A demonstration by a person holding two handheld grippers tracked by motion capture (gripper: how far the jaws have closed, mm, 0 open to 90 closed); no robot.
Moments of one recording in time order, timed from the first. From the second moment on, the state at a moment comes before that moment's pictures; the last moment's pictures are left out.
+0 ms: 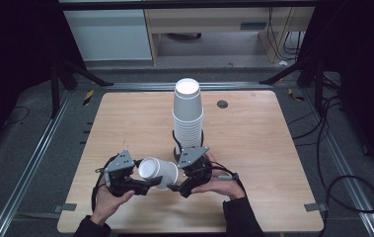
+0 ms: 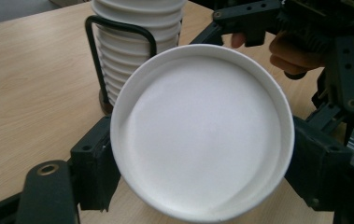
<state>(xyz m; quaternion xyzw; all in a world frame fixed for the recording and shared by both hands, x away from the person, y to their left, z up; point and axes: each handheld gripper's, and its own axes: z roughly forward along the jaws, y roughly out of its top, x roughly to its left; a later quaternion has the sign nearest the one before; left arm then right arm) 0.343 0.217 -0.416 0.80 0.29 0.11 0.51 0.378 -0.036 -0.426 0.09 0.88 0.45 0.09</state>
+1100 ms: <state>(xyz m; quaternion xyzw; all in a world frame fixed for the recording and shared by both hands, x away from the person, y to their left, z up) 0.336 0.218 -0.405 0.75 0.25 0.07 0.61 0.374 -0.046 -0.447 0.13 0.82 0.55 0.02</state>
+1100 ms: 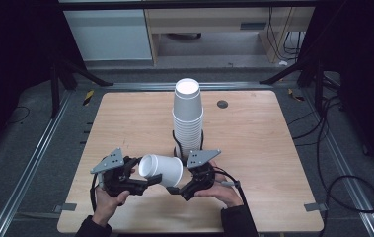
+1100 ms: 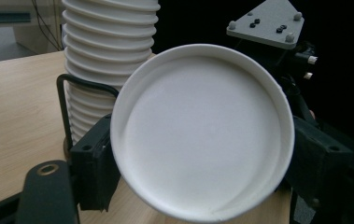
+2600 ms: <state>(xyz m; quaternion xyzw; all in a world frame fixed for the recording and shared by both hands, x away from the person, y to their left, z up) 0.337 0.212 -0.408 0.76 0.22 0.03 0.61 0.374 -0.039 -0.445 0.09 0.82 0.57 -0.01</state>
